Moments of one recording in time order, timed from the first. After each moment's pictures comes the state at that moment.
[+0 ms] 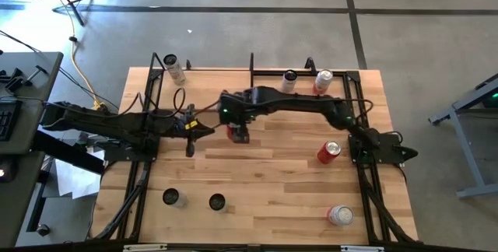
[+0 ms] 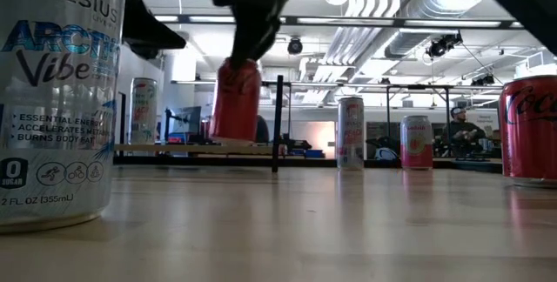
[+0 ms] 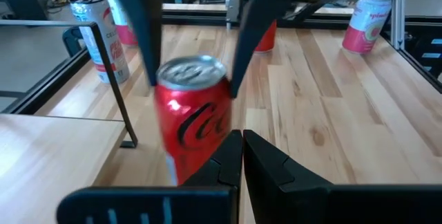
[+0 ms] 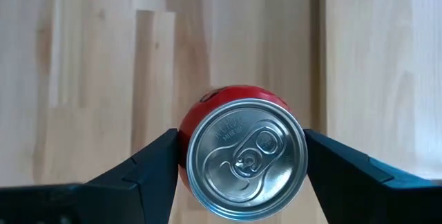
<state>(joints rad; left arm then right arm) -0.03 0.76 0.37 0.06 -0.13 -0.04 -0.07 2.29 2.35 -1.19 0.06 -0.14</state>
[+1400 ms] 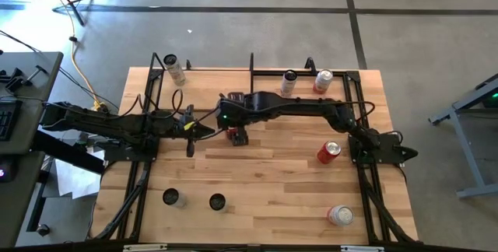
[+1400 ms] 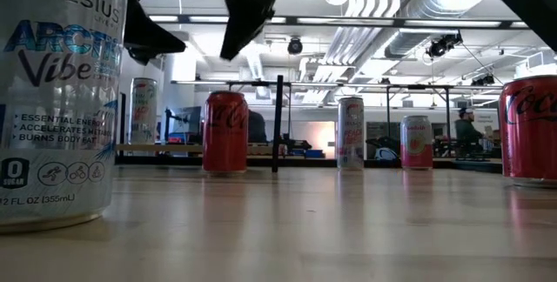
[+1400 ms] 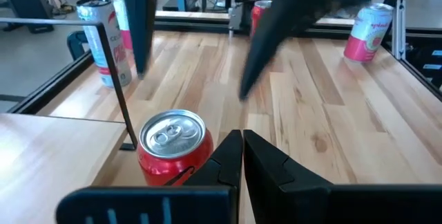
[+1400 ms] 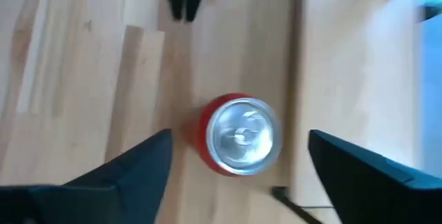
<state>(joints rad) -0.03 0.75 0.31 0.16 -0.14 -0.04 -0.01 2.26 2.34 -1.12 0.20 -0.26</state>
